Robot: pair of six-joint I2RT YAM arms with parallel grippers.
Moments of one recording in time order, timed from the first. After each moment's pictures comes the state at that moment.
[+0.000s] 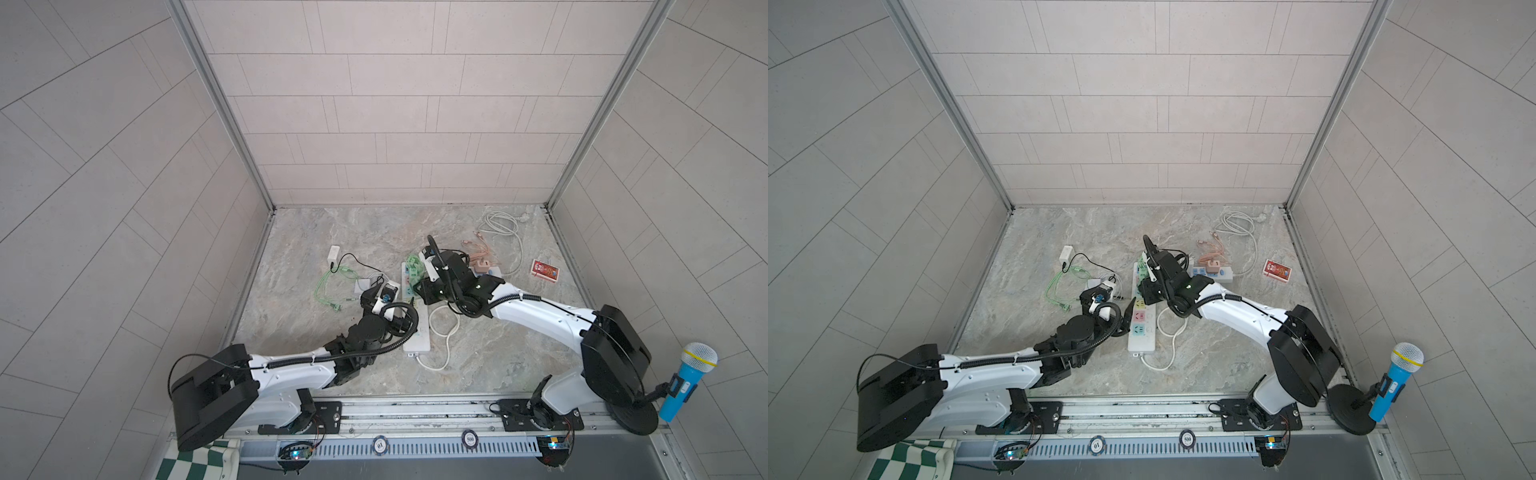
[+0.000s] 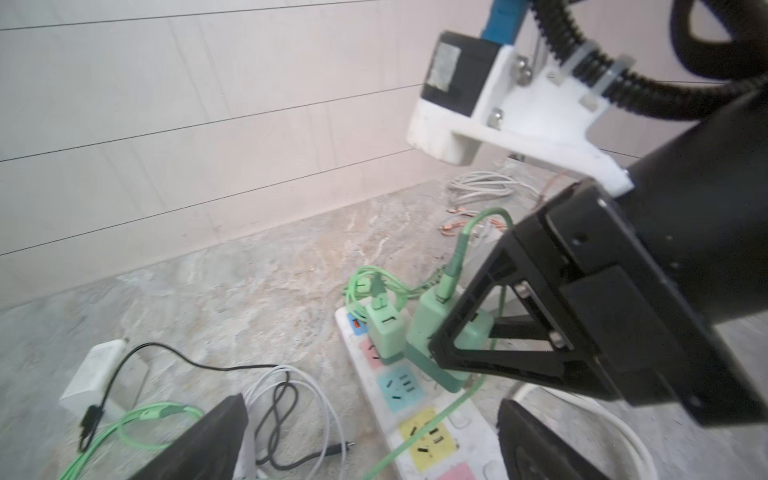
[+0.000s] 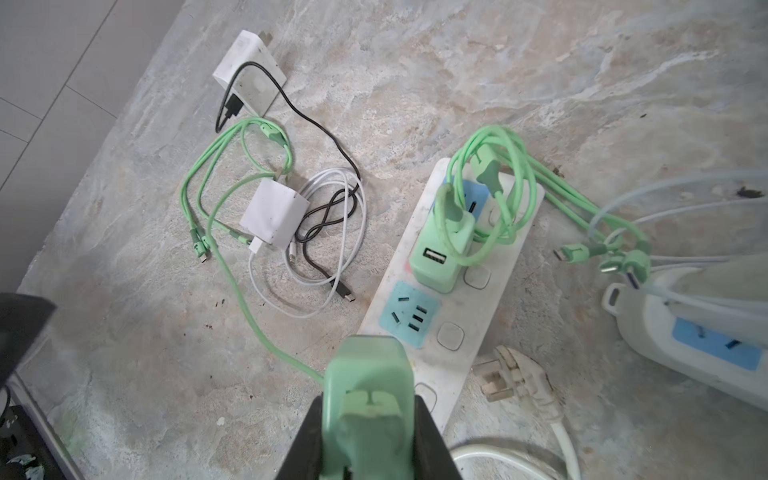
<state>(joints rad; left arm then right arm) -1.02 1.22 0.33 0.71 -0.67 -0.02 0.71 1.54 1.04 -0.27 -0.03 0.41</state>
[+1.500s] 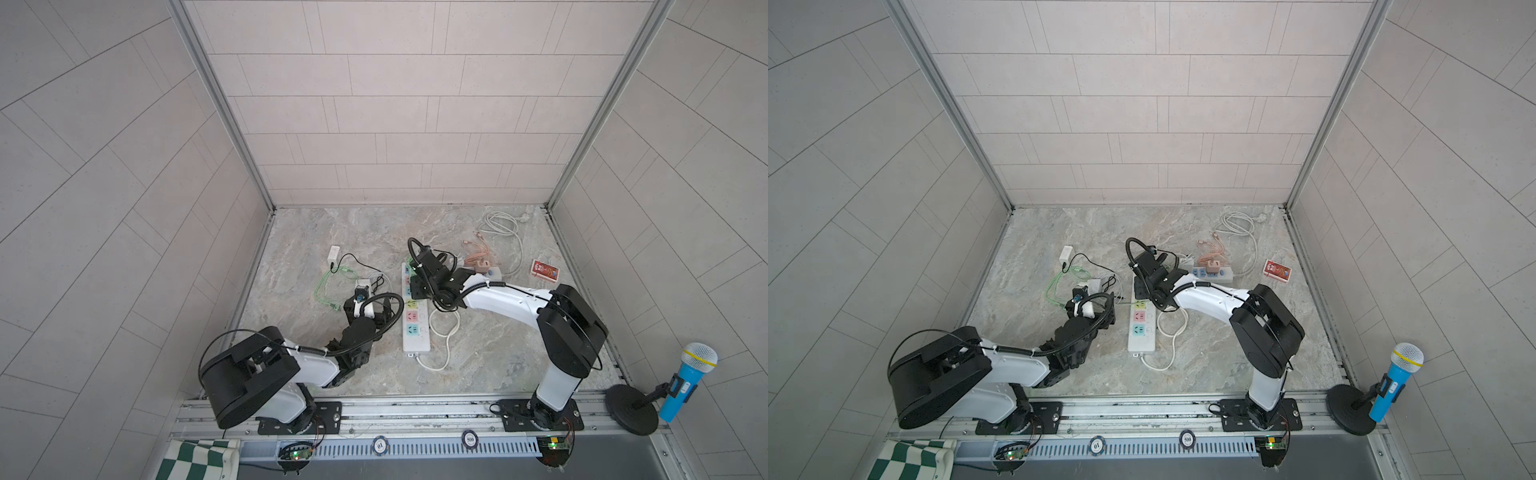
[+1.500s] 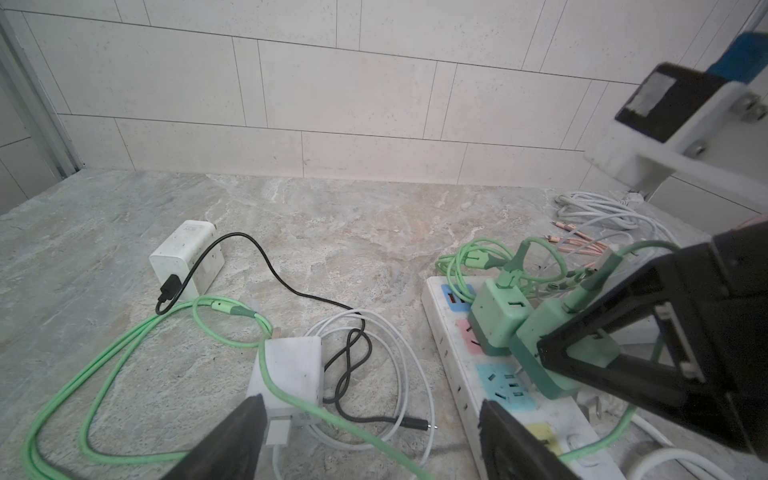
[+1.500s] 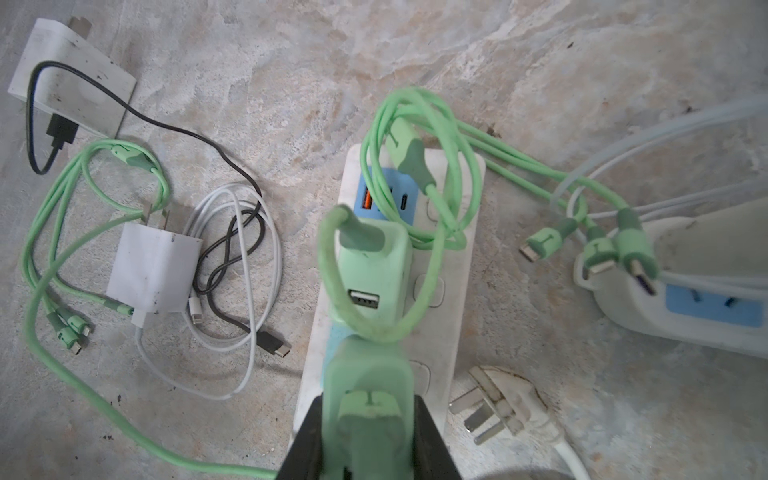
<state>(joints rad) -0.90 1.42 0.20 0.99 -0.73 -0.26 0.76 1.76 1.19 -0.36 0.20 0.62</state>
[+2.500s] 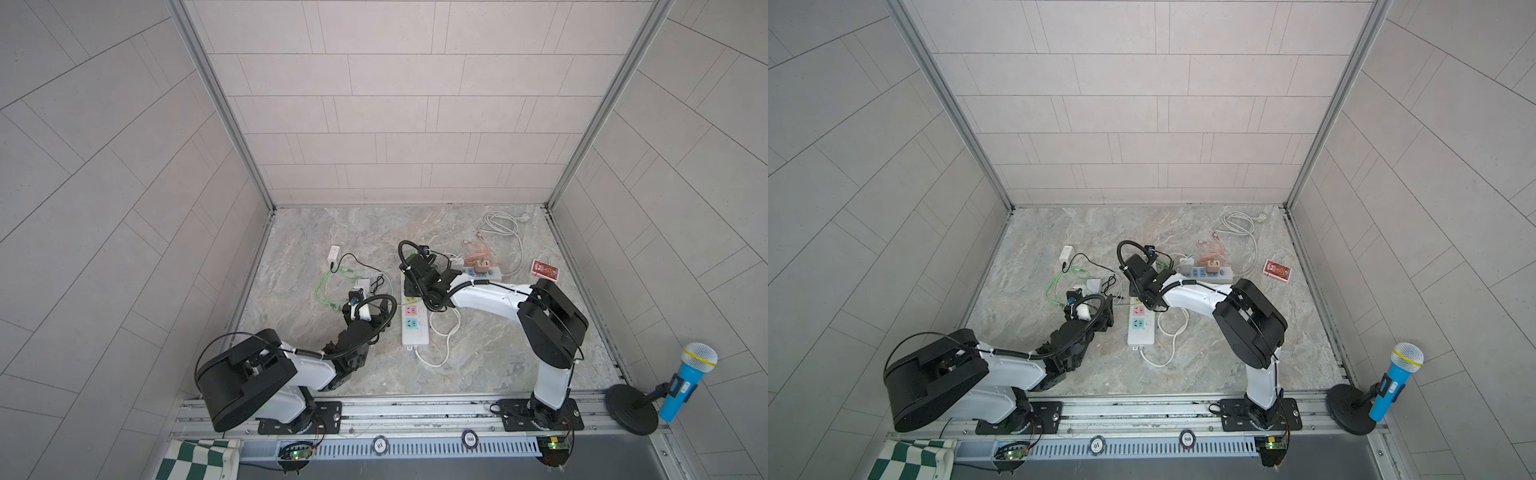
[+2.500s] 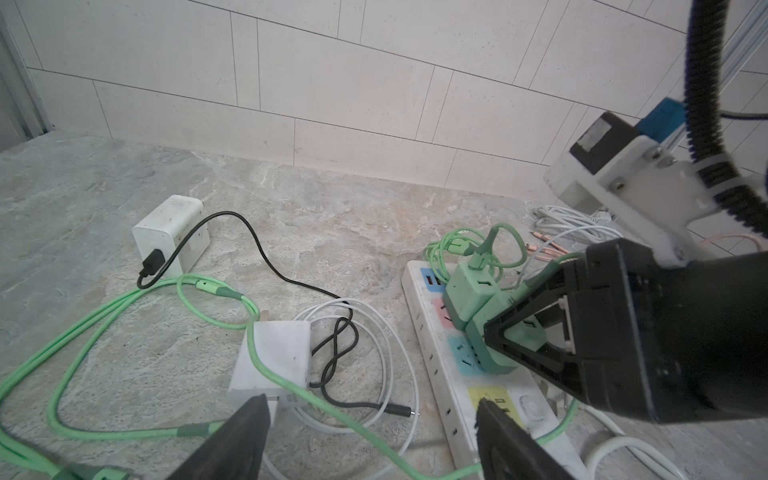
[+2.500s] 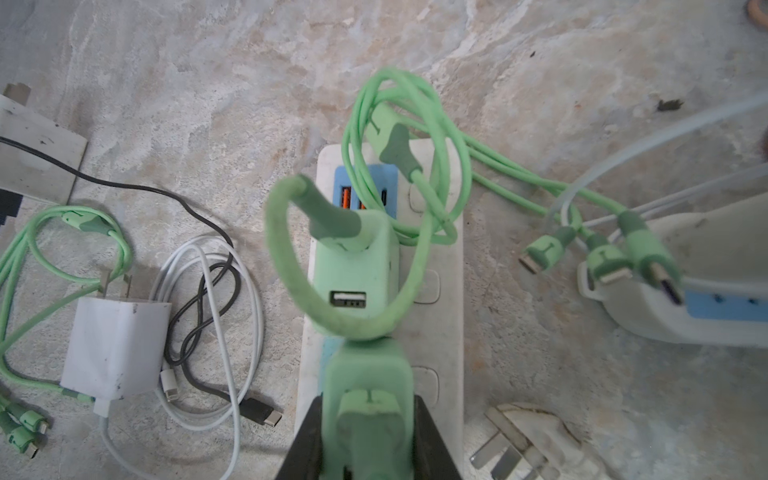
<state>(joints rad) -0.90 1.39 0.16 1.02 -0.70 -0.36 0.78 1.87 1.25 -0.34 0.34 0.76</state>
